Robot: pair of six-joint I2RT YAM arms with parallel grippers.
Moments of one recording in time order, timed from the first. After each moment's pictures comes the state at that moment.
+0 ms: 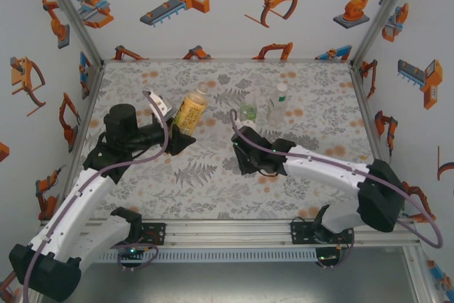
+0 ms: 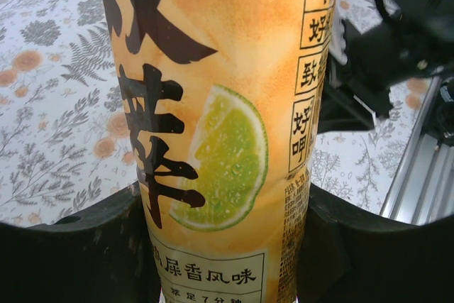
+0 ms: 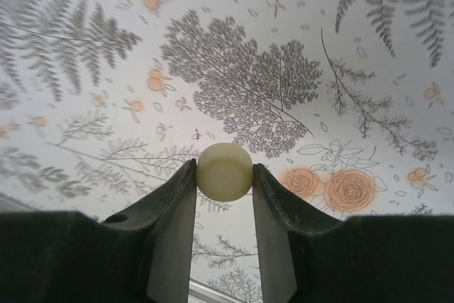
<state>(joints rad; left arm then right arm) -0.43 0.87 0.82 -0.28 0.62 0.15 0.96 1.37 0.94 -0.54 0.18 0.46</state>
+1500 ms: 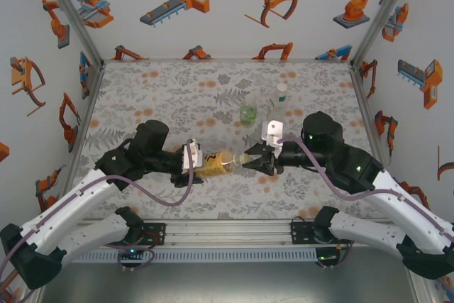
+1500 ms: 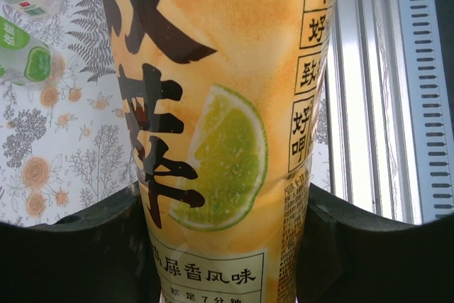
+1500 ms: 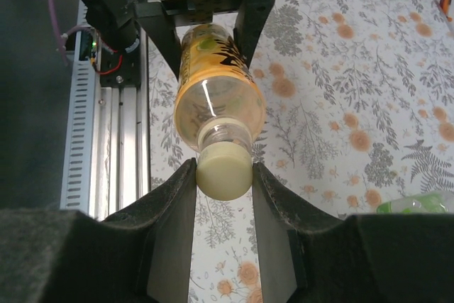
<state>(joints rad) -0.77 0.89 0.85 -0.63 0.63 0.66 0.90 0.86 1.11 -0.57 -0.53 -0.32</state>
